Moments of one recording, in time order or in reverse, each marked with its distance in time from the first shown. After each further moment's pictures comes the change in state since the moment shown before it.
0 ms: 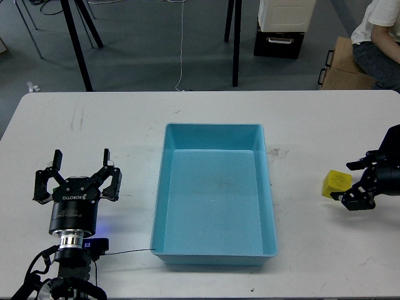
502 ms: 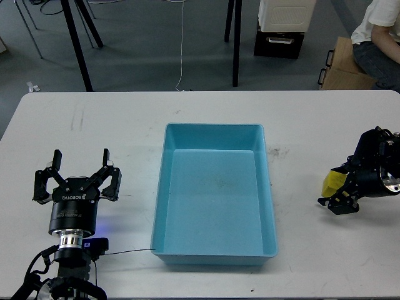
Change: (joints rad) left arm 0.000 0.000 -0.001 0.000 0.000 0.000 -0.001; right arm 0.055 0.090 -0.088 -0.063 0.003 0.008 0.000
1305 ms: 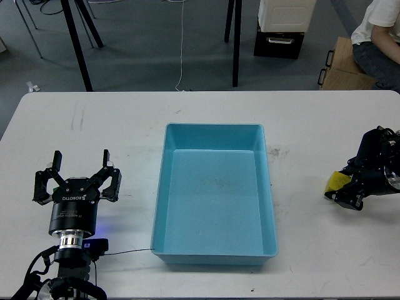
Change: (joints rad) left arm 0.000 0.000 0.000 0.006 0.000 0.000 0.000; right arm 0.081 -0.010 -0.017 -0.023 -0.070 0.000 0.000
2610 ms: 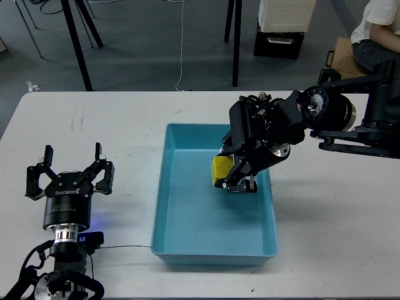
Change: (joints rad) left arm -0.022 0.001 -0.035 -0.001 0.000 0.005 -0.025; right arm 0.445 0.511 -0.331 0.138 0.223 -0.004 0.000
